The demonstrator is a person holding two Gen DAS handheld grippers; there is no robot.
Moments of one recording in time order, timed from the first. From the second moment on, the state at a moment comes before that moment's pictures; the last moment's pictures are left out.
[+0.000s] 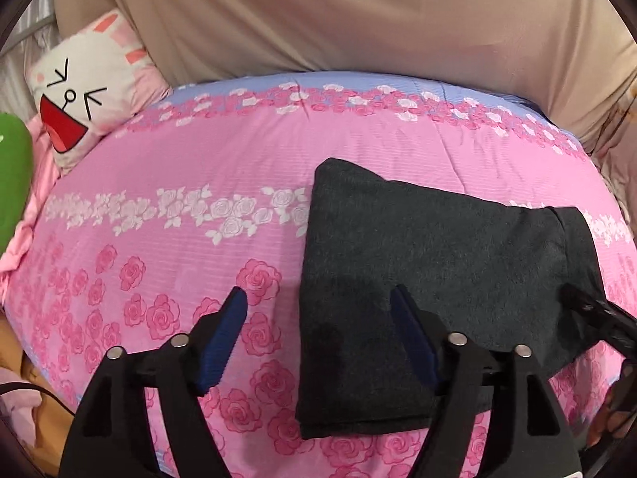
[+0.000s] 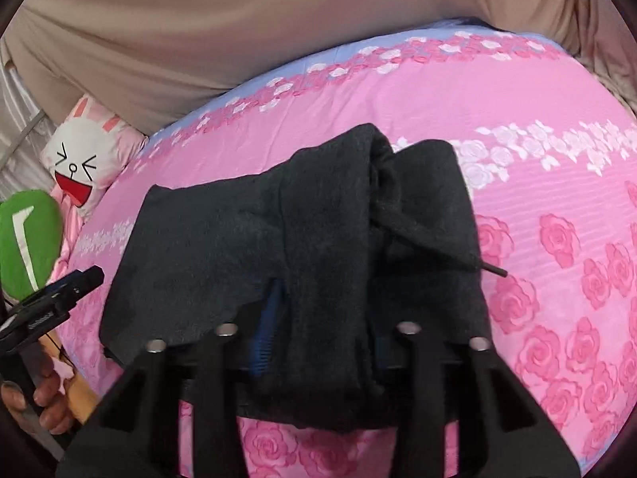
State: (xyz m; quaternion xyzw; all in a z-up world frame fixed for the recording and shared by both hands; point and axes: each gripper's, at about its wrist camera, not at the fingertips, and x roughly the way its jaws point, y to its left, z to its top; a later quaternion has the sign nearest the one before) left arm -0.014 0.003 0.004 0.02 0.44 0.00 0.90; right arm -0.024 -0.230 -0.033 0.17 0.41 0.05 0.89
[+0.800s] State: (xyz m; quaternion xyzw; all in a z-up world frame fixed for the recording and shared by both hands) left arm 0.018 0.002 -0.044 -0.11 0.49 -0.08 0.86; right arm -0.049 -0.302 -0.046 0.30 0.41 0.05 0.86
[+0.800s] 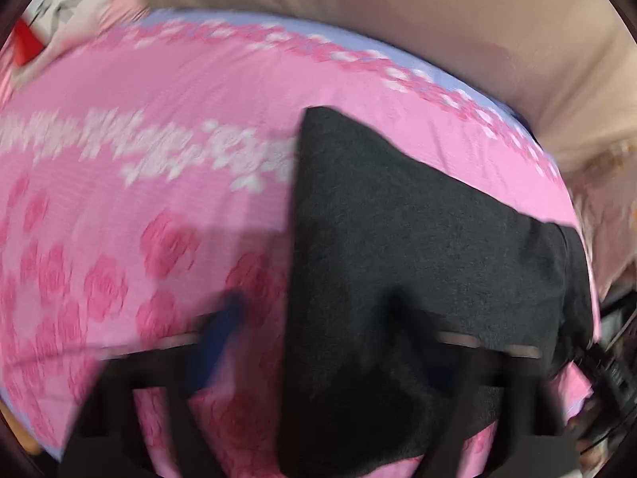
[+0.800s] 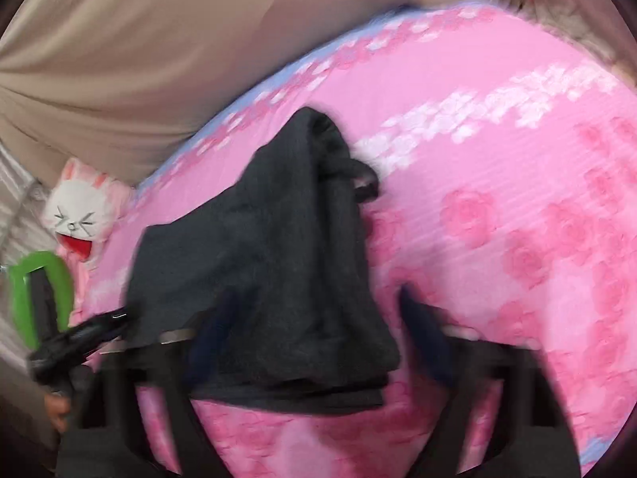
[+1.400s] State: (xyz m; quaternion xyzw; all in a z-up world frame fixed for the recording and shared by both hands) left arm -0.013 0.012 0.013 -0.02 0.42 -0.03 0.91; right arm -0.076 -0.221 0.050 0.13 0.32 0.04 0.94
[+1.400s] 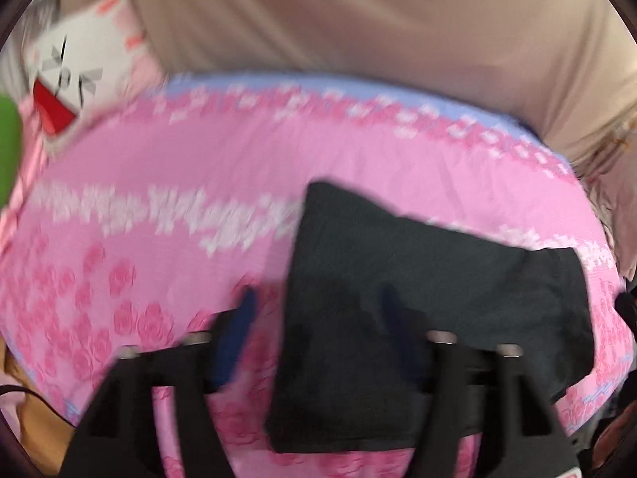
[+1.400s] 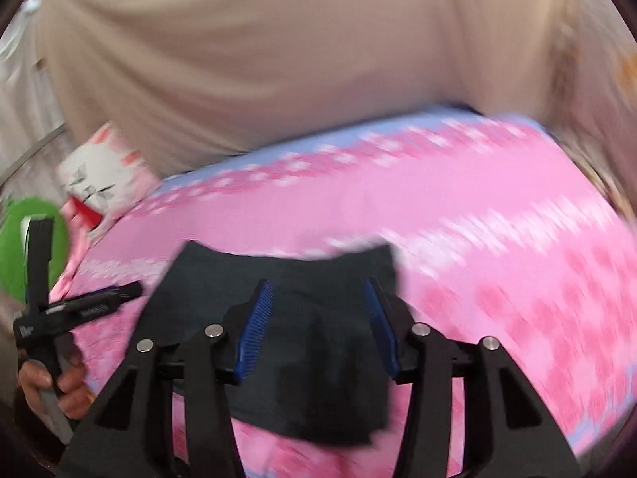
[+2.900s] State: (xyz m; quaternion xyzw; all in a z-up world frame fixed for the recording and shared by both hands) left arm -0.028 -0.020 -0.034 0.05 0.48 -0.02 0.87; right arm -0.107 -0.239 -0.016 0.15 0.41 0.02 0.90
